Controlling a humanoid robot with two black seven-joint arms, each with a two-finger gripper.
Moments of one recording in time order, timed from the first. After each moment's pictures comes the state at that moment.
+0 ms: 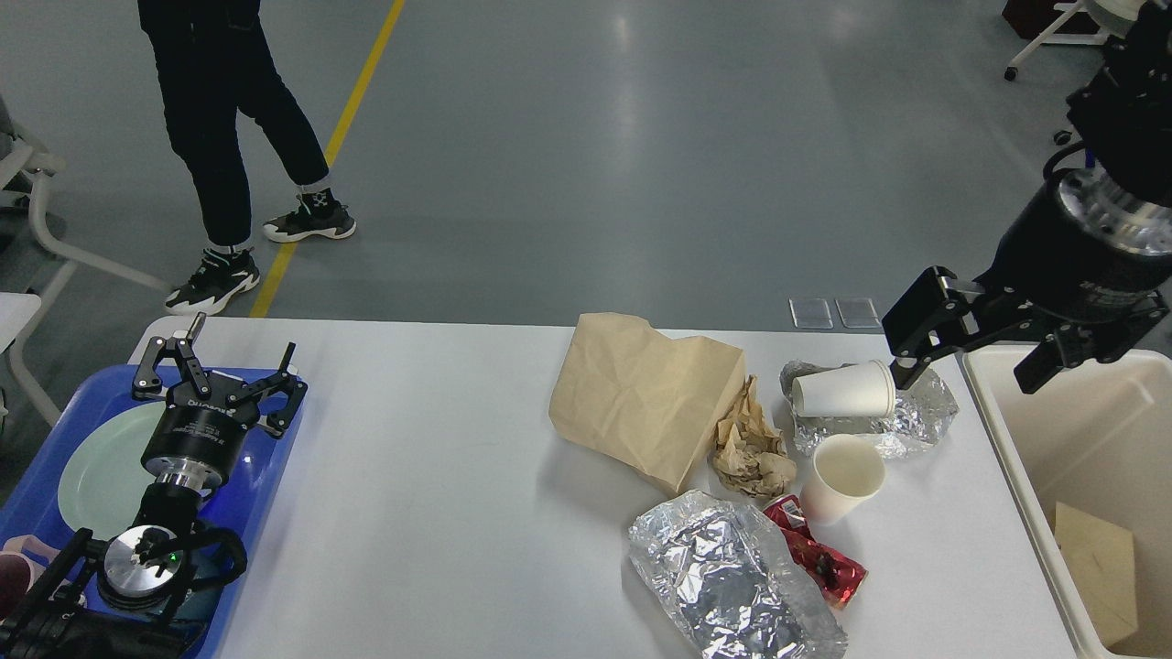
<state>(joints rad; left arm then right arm) -0.27 0.17 -1.49 -0.78 0.10 -0.54 -0.05 2.48 -0.42 -1.33 1.57 -0.09 0.92 -0.14</state>
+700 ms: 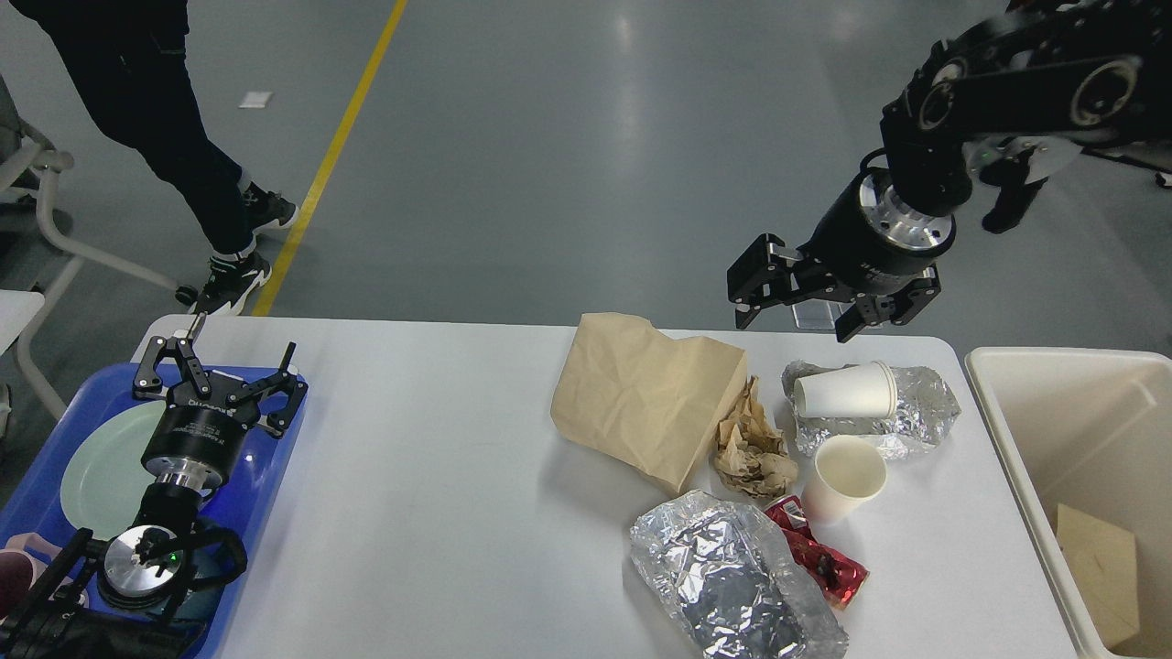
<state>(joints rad) -0.27 0.17 -1.49 -0.78 0.10 -0.54 -0.05 2.08 -0.19 -1.15 1.22 0.11 0.69 -0.15</state>
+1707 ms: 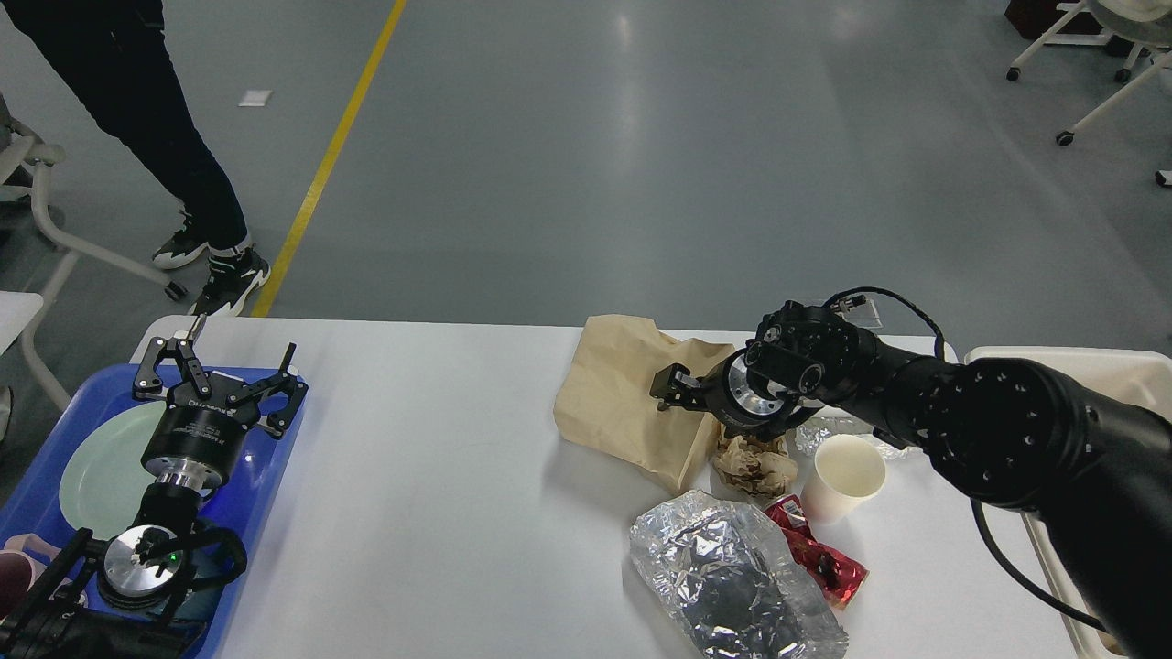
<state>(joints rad) -0.27 0.17 -1.49 -0.78 0.10 -0.54 -0.05 1.24 0.10 -0.92 0.44 0.11 0.43 -0.21</state>
